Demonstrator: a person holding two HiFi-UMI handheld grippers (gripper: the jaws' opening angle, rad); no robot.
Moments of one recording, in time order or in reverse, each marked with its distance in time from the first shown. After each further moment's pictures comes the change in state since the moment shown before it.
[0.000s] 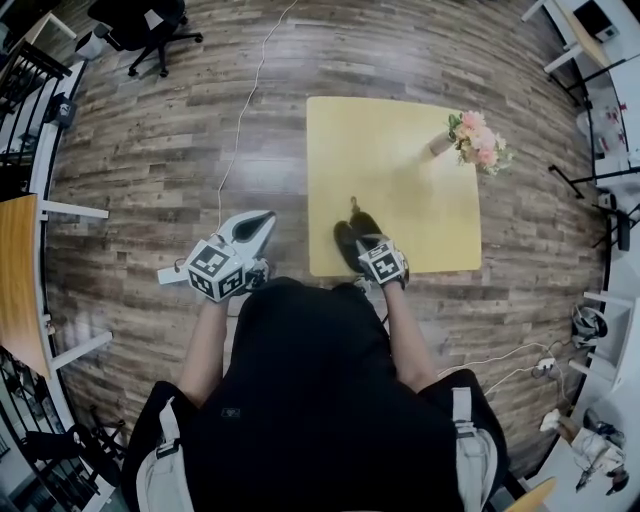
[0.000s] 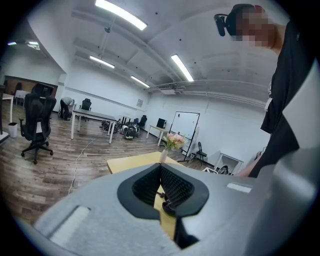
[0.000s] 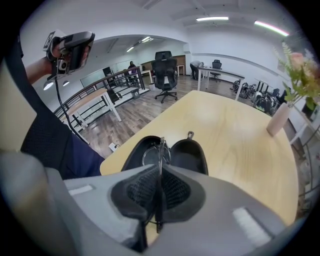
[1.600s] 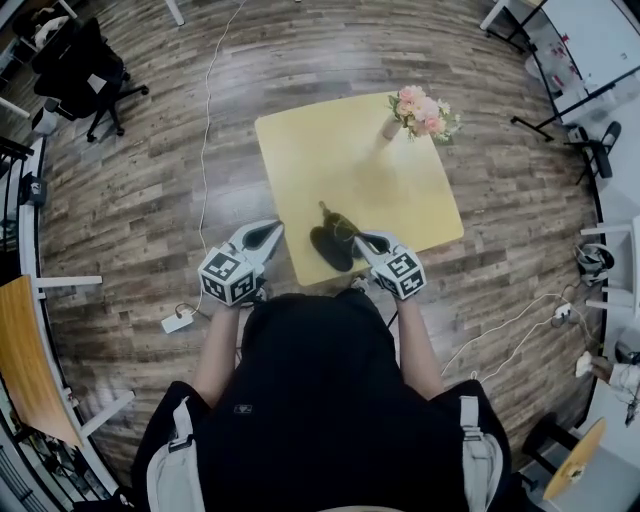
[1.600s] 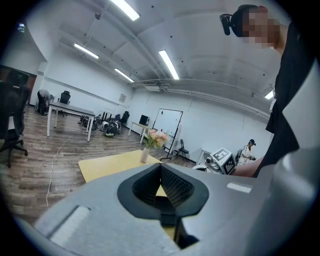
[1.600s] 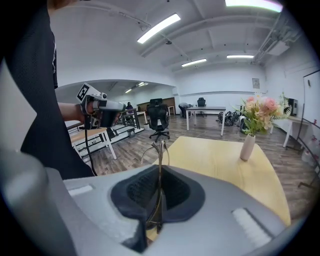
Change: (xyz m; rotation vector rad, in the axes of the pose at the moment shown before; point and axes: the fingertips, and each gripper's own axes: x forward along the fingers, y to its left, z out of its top) left arm 0.078 -0.054 -0.002 0.030 0.039 -0.224; right arm -0.145 -0.012 0.041 0.066 -0.484 -0.073
